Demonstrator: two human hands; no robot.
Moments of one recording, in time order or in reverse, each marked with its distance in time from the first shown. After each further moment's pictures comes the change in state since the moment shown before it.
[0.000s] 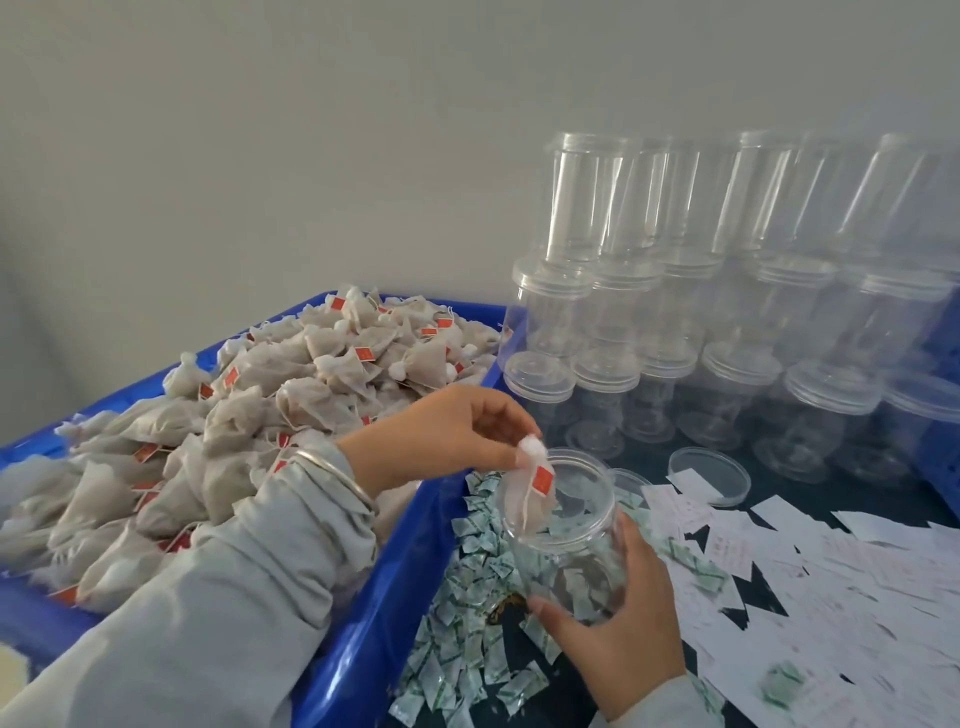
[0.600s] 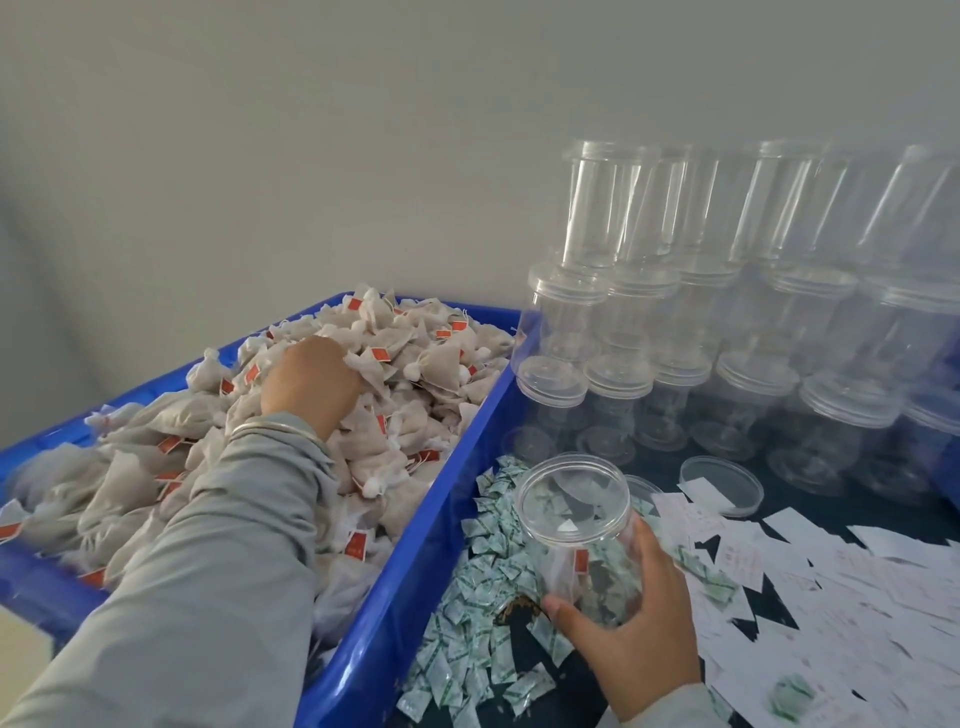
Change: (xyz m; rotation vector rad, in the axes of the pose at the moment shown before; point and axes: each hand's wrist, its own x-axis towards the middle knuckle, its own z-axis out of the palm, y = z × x) left_hand -0.010 -0.049 -0.089 0.777 0.840 -0.561; right_hand -0.002 -0.005 -0.005 -0.028 -0.003 0.011
